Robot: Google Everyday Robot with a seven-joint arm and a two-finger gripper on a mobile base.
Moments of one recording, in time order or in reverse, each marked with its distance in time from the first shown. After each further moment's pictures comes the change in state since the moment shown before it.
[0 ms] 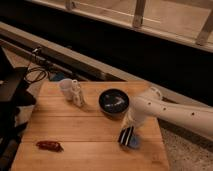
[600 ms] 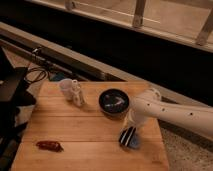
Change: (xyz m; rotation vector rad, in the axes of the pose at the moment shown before) arm 0.001 -0.003 -0.004 0.023 -0.024 0.020
